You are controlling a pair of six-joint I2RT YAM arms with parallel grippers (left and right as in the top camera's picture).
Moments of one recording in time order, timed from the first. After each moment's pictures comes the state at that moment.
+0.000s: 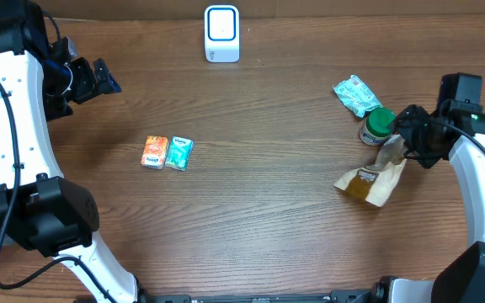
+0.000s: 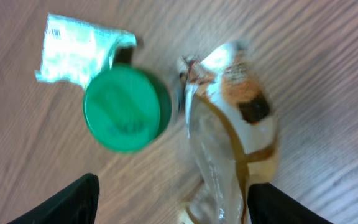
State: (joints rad) left arm 0.26 2.03 2.16 -1.53 0.17 -0.16; right arm -0.23 1.52 1.19 -0.87 -0.08 0.61
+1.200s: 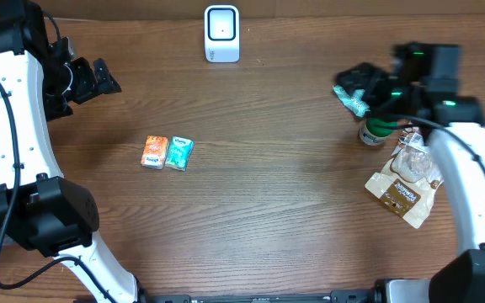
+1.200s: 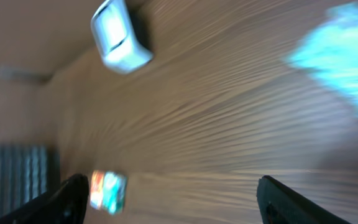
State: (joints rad) left arm 0.26 2.03 2.16 -1.53 0.17 -0.16; right arm 0.02 1.55 1.31 -0.62 -0.50 0.49
